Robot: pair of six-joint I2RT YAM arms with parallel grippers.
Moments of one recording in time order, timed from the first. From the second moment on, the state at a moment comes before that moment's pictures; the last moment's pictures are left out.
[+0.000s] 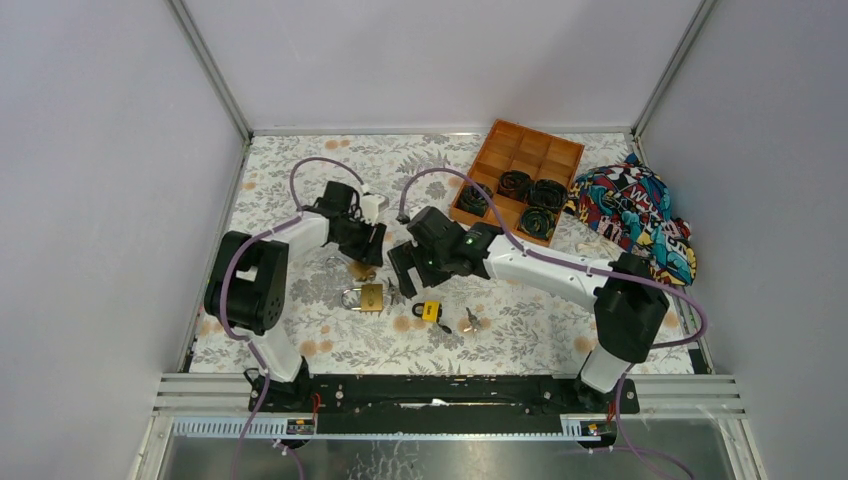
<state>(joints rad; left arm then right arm) -0.20 1.74 0.99 -0.39 0.44 0.21 0.97 1.69 1.32 -0.58 -0.03 0.41</state>
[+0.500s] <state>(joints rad) -0.21 1.81 1.26 -0.69 0.49 0.29 0.97 1.61 1.19 -0.54 0.04 0.43</state>
